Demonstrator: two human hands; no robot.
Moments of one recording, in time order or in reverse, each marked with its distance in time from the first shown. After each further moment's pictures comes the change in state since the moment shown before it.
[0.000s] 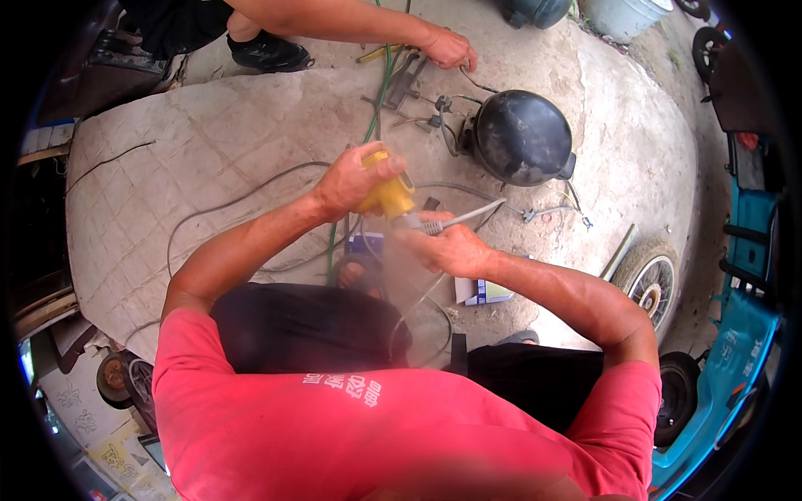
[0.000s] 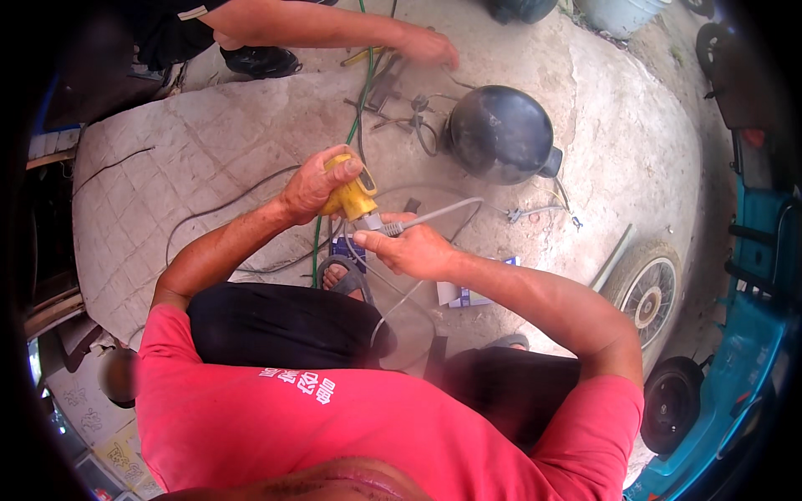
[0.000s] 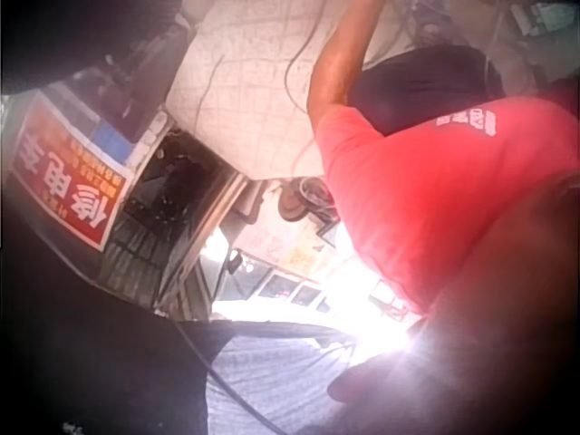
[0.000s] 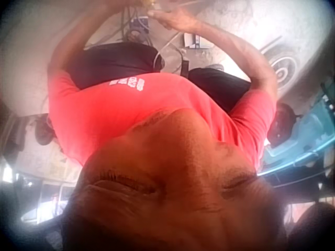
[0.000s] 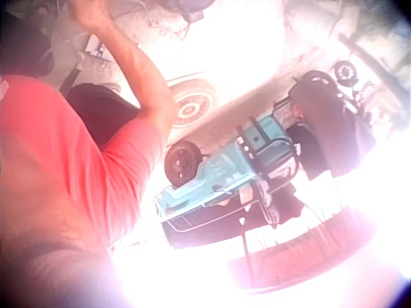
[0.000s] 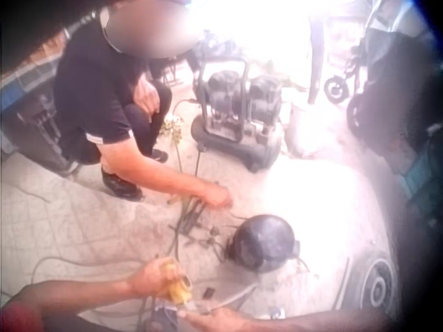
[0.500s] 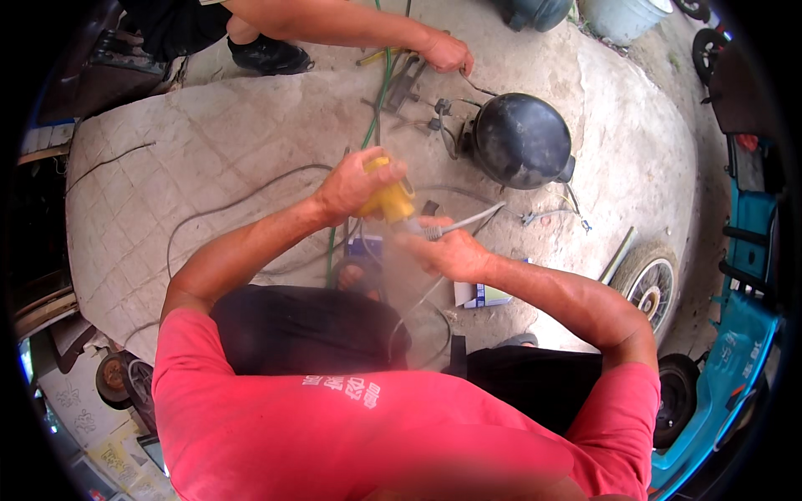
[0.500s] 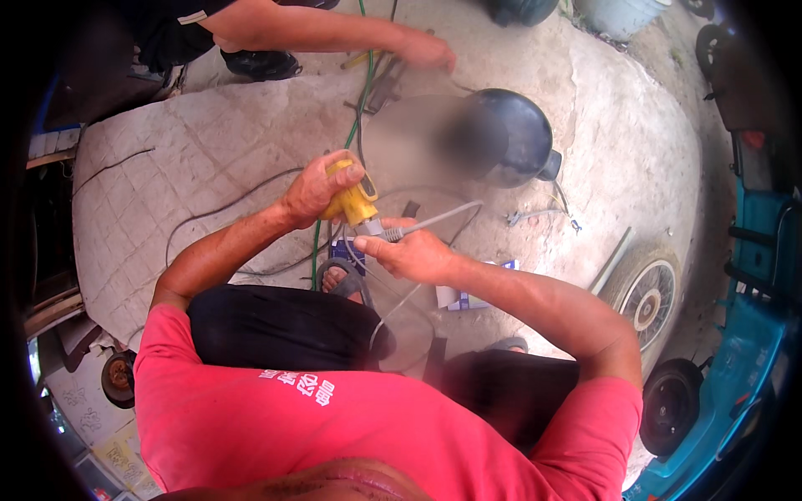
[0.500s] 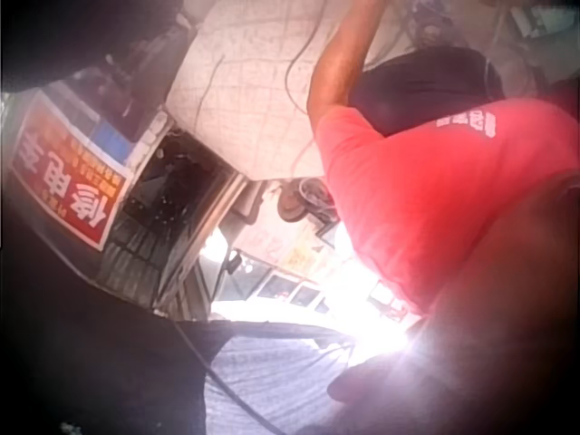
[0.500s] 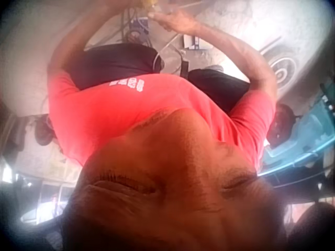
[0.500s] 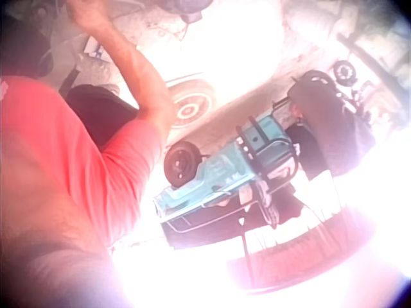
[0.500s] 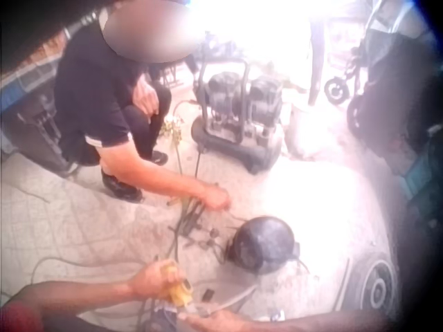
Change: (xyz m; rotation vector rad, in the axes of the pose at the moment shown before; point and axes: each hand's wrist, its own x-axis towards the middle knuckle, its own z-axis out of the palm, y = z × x) left_hand 0.002 -0.001 0.000 0.059 0.006 -0.005; right_hand -0.003 0.000 0.001 0.052 0.012 -0.017
